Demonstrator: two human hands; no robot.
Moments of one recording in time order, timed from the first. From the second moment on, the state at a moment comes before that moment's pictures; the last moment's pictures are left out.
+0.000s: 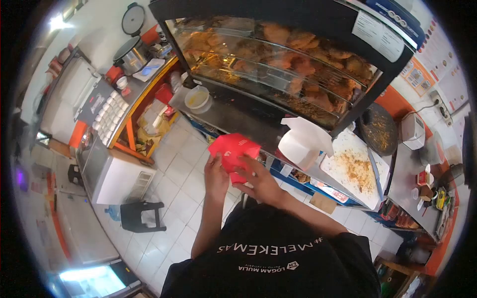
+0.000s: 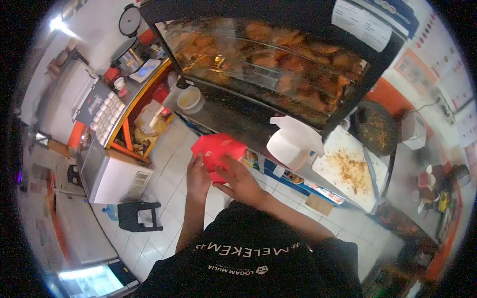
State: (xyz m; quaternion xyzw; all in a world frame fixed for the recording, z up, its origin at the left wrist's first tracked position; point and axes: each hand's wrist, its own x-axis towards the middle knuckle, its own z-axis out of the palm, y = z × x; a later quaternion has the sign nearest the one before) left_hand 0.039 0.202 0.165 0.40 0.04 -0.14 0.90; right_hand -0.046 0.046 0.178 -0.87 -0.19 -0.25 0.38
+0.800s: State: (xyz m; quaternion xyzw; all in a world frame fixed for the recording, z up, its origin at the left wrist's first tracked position) left_hand 0.074 0.155 0.202 0.81 -0.46 -0.08 0.35; right_hand -0.028 -0.031 0.155 -0.86 -0.05 -0.22 0.46
